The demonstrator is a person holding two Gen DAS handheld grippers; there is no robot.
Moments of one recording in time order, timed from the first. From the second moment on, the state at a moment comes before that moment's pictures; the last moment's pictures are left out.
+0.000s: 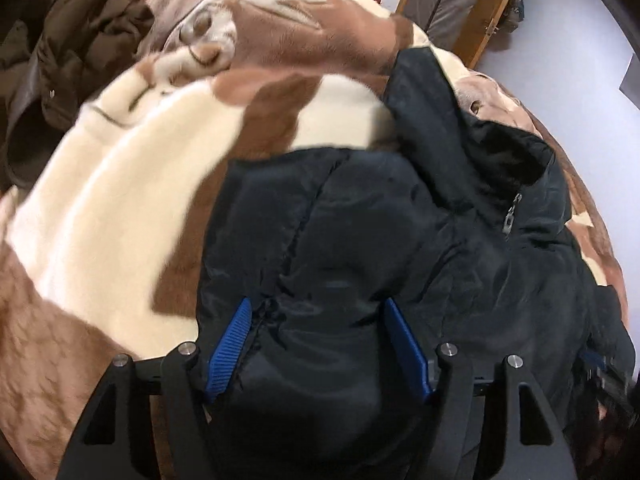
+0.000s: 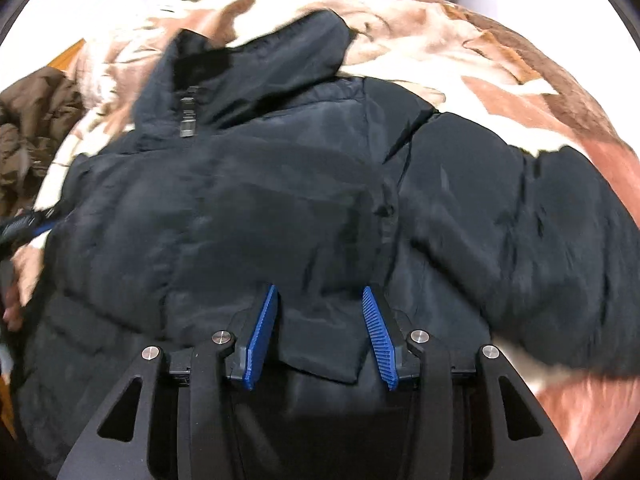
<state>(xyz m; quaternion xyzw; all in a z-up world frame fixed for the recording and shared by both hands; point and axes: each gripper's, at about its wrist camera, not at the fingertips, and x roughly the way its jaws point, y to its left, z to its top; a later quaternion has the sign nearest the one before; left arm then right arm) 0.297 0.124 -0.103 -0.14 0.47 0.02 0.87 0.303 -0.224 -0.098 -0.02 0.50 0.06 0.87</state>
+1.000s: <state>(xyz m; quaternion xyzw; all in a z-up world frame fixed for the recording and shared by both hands) 0.287 0.143 -0.066 -0.14 0.41 0.01 0.90 0.301 -0.238 -0.068 0.01 0.47 0.06 0.88</state>
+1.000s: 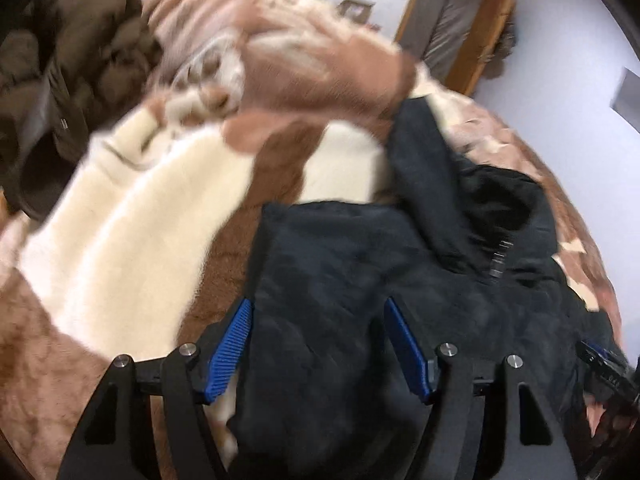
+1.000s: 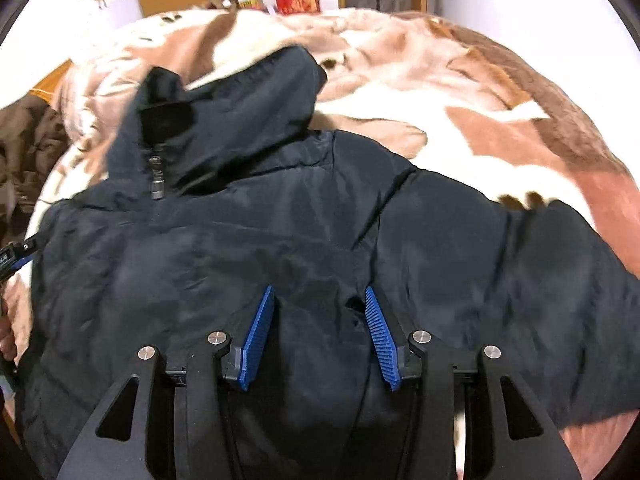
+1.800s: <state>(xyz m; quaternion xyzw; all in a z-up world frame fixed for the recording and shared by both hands) 0.137 0.045 -0.023 -0.06 0.43 -0.05 0.90 0.128 -0.293 -0.026 0.09 0.46 0.06 0.88</state>
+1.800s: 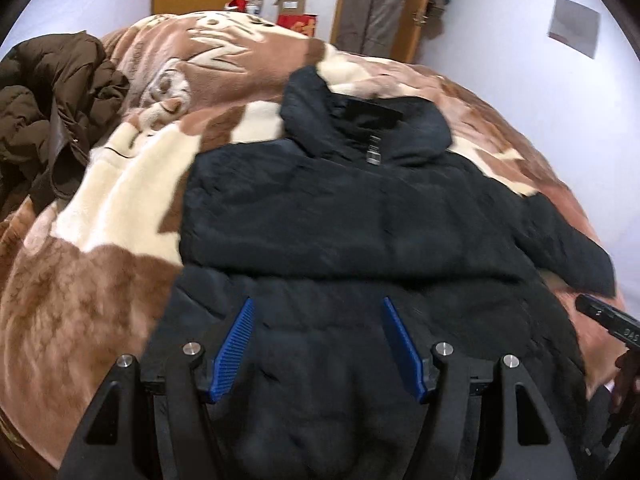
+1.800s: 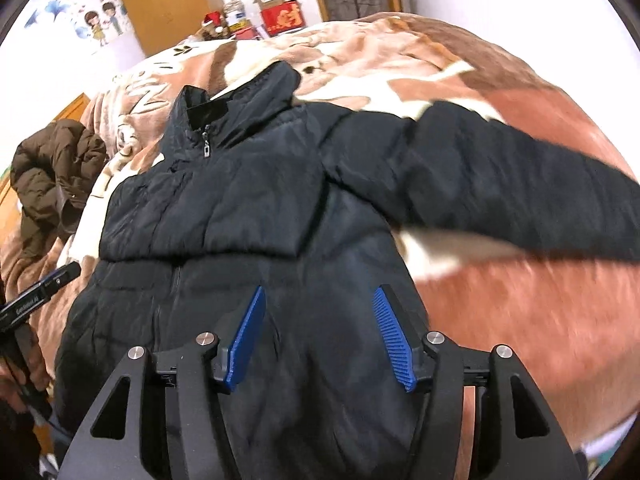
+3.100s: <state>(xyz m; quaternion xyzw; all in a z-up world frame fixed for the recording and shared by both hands) 0.249 -0.114 -0.095 0.01 0.50 -0.13 0.86 0.164 -0.574 -0.089 0.37 0.38 -0.15 0.84</state>
